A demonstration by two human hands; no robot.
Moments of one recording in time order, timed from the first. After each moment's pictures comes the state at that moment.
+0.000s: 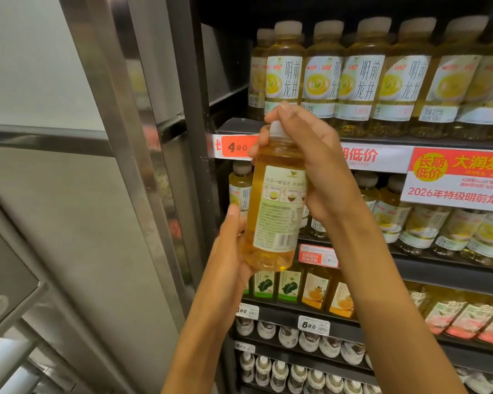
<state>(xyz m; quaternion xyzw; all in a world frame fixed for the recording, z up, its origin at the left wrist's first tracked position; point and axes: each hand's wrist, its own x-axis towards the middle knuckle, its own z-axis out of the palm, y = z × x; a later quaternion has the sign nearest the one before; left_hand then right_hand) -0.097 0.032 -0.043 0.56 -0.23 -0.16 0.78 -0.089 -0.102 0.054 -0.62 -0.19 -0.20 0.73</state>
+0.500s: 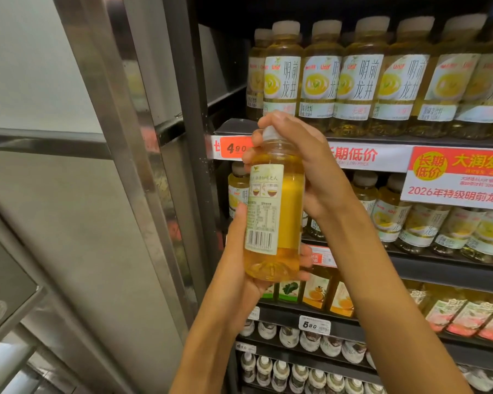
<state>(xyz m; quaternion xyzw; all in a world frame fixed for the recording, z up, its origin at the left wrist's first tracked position) -0.098 0.026 -0.040 0.47 -0.22 -0.27 0.81 -0.080 -0.103 0.054 -0.58 -0.21 -0.13 0.77</state>
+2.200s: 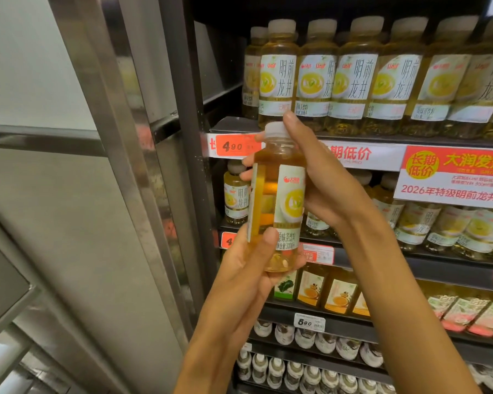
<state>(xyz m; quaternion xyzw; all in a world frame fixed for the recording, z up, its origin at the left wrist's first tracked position) -0.117 0.023 -0.043 0.43 -0.23 -0.22 0.85 -0.093 -0.115 0.048 -0.65 -0.13 -0.10 0.74</state>
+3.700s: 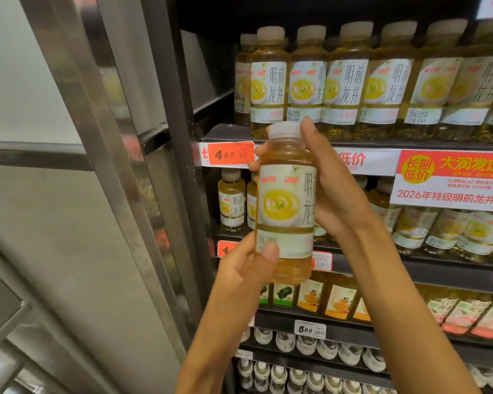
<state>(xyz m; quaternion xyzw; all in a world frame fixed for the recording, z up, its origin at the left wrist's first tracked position) -0.110 0.023 -0.044 0.59 -0.32 -0.13 0.73 -0.092 -0.128 0.045 -0.57 -0.16 -0.11 0.80</state>
